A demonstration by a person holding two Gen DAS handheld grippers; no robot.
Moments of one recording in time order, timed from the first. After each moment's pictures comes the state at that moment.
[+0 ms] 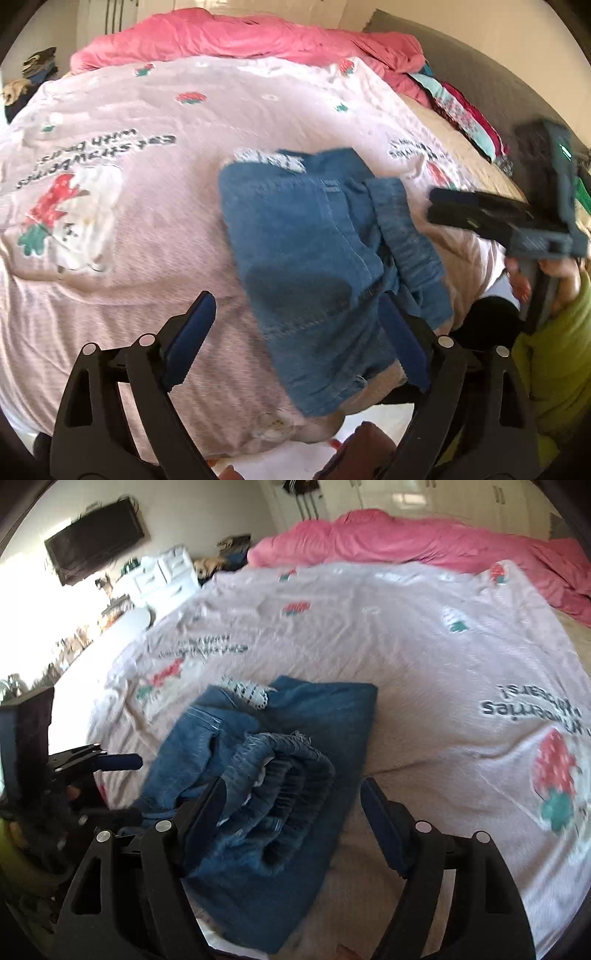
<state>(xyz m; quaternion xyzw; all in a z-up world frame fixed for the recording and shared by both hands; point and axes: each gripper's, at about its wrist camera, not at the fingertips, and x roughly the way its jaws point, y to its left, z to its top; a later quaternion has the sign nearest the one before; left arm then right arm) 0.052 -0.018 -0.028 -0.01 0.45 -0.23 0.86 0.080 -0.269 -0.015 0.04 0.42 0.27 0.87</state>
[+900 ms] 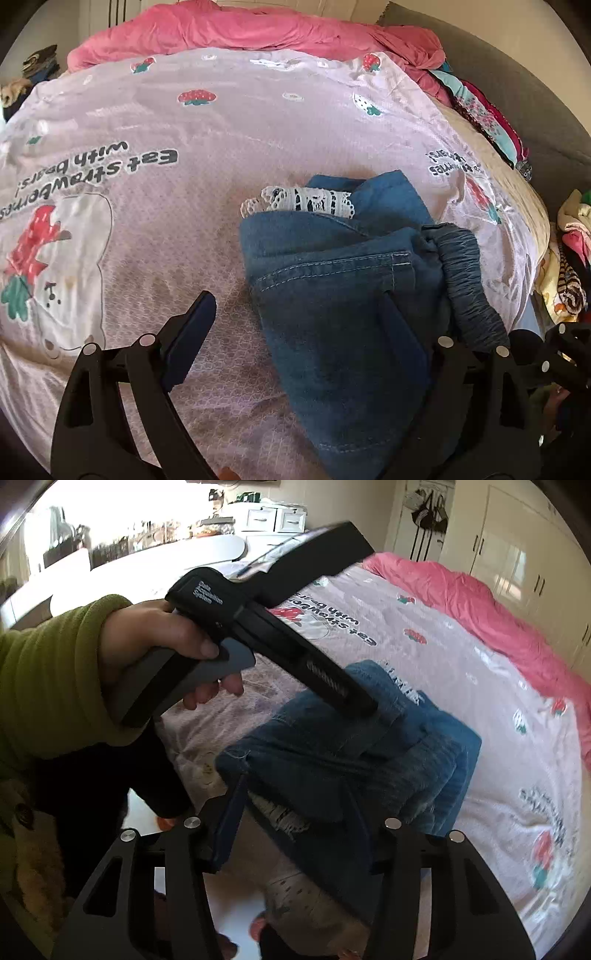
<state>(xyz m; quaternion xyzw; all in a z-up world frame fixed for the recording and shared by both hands) 0.125 -0.030 -0.049 0.00 0.47 -0.21 0.86 -0.007 -0.149 -0.019 -0.22 0.35 0.36 0.84</state>
